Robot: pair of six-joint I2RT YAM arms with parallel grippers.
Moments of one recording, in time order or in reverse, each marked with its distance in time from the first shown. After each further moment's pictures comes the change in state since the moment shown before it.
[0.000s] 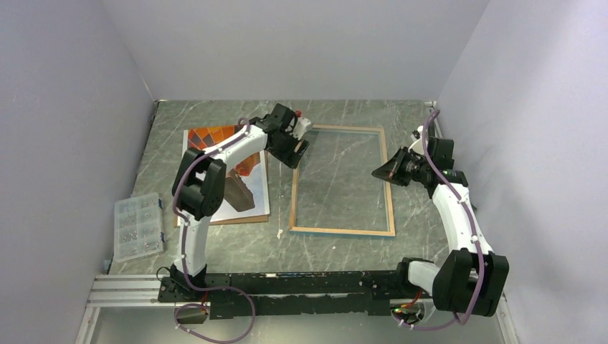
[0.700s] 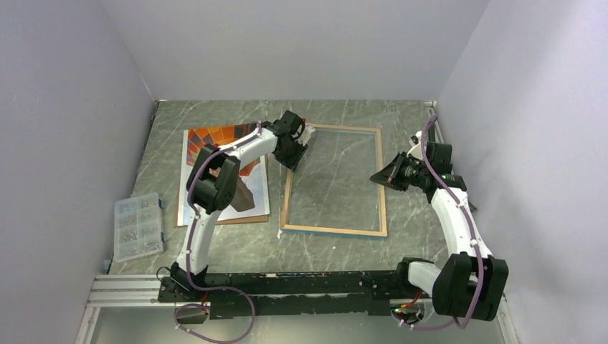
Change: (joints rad) left arm -0.034 0.152 0.097 -0.026 -0.020 -0.046; right arm 0.006 -0.032 -0.031 -0.008 -0.007 0.006
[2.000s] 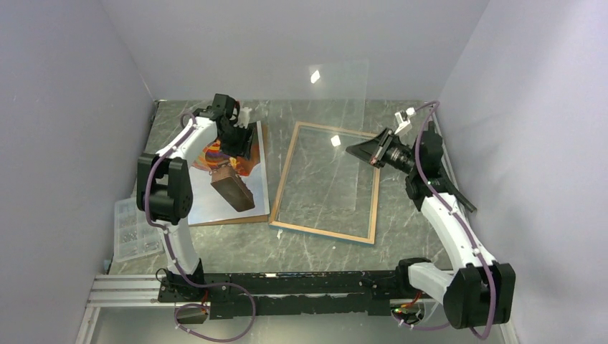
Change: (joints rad) left arm 0.364 -0.330 -0.200 -0.134 0.109 -0.033; right arm 0.227 -0.069 -0.010 0.634 -0.089 0.414
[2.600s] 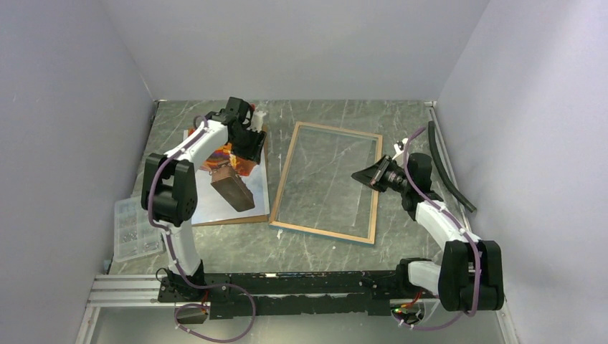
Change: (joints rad) left arm -0.082 -0.001 -0.036 0.038 0.001 0.022; right arm -0.086 0.109 -0.298 0.084 0.050 -0.070
